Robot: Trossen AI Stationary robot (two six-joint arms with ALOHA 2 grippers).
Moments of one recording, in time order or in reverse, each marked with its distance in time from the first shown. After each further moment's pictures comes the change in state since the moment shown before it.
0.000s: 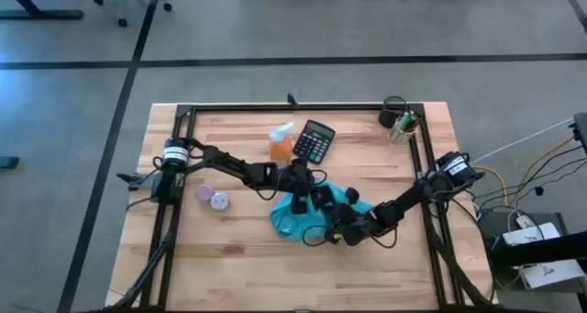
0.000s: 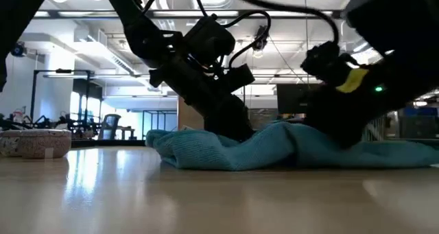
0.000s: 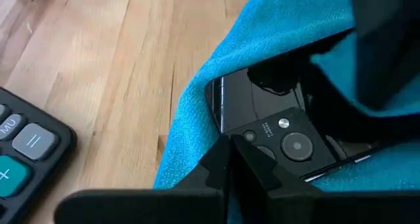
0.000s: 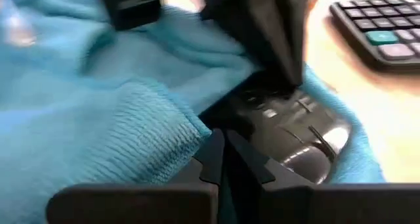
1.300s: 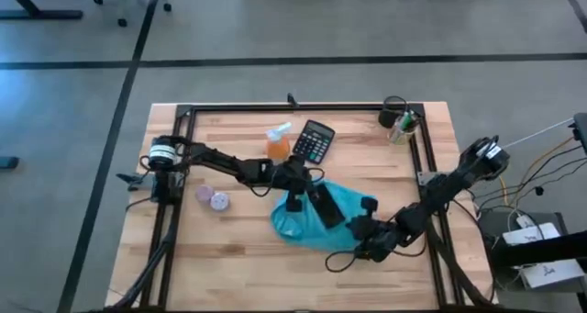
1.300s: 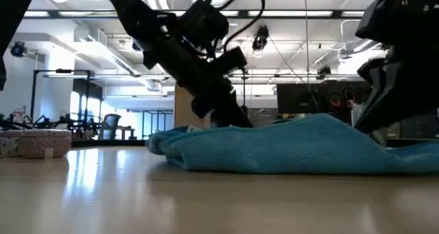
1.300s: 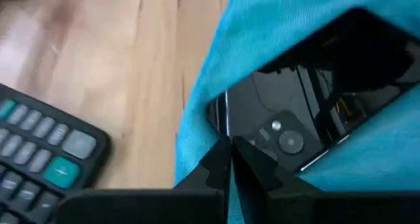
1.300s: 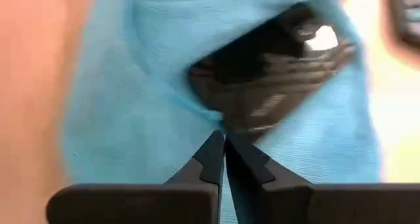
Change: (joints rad) left arm -0.012 -0.145 -0.004 -0.110 -0.011 0.095; right arm 0.229 -0.338 0.039 -0.694 -0.142 0.046
